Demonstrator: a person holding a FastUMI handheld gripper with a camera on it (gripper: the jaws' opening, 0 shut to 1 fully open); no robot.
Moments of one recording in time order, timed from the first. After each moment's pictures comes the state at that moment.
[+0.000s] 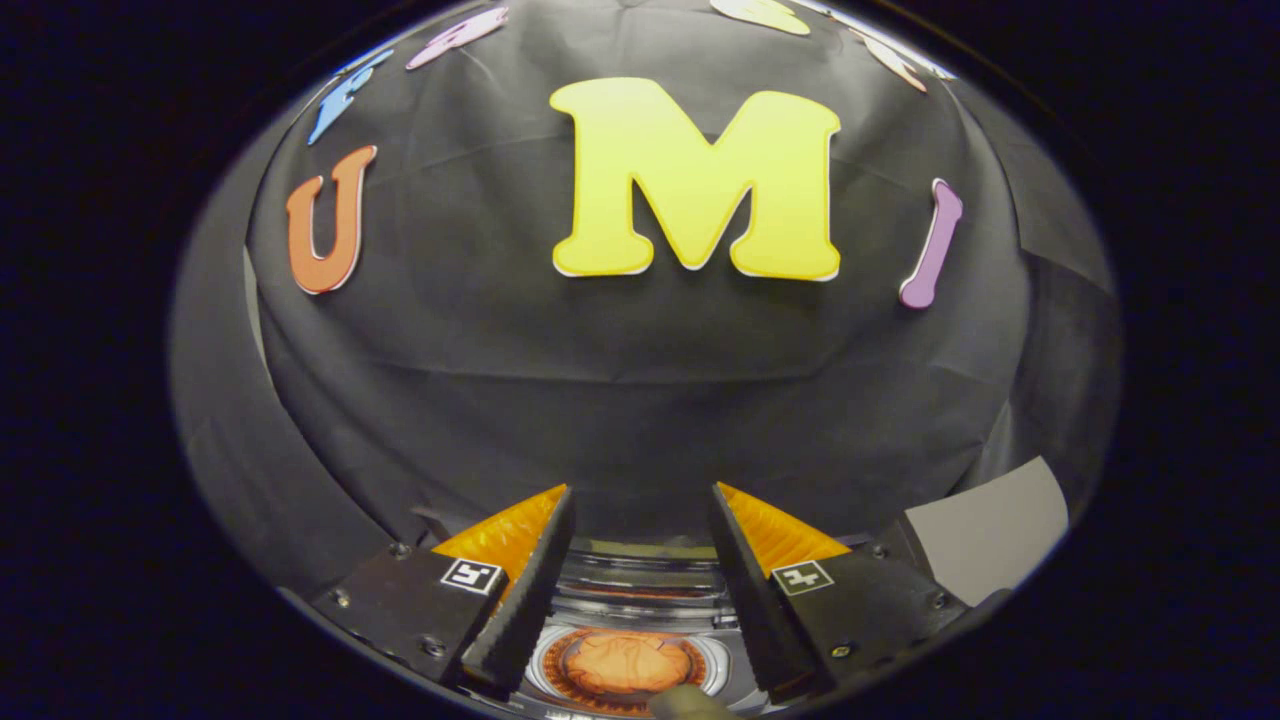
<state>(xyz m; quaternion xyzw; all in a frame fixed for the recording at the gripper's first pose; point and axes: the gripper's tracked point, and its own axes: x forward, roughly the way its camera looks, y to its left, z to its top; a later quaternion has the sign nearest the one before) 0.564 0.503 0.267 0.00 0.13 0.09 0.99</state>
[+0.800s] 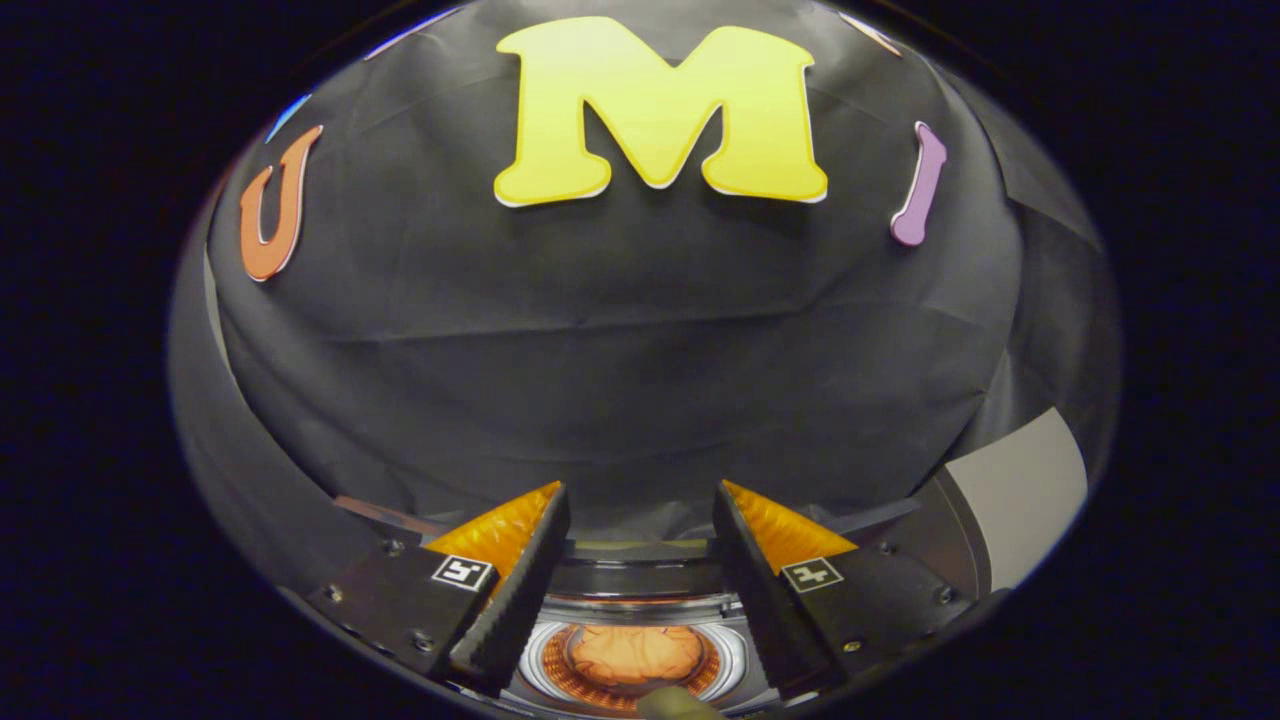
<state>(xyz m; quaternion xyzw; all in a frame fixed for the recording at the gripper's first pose) 0.602 0.495 0.221 0.02 0.16 0.05 0.99</state>
